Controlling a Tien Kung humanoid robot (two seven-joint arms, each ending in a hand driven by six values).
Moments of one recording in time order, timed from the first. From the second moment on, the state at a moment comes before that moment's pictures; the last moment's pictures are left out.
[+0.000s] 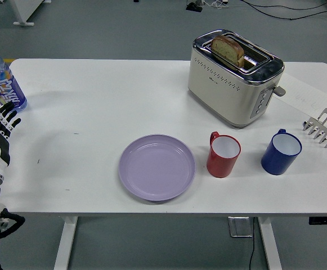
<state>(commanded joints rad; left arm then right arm) -0.18 0.07 -1.79 -1.05 1.18 -0.02 -0.30 0.07 -0.10 0.67 0.18 -0.62 -0.09 -0.03</state>
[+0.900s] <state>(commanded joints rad) -0.15 0.14 -1.88 -1.05 1.16 -0.10 -0.24 0.08 -0.10 0.69 0.18 -0.63 -0.09 -0.03</state>
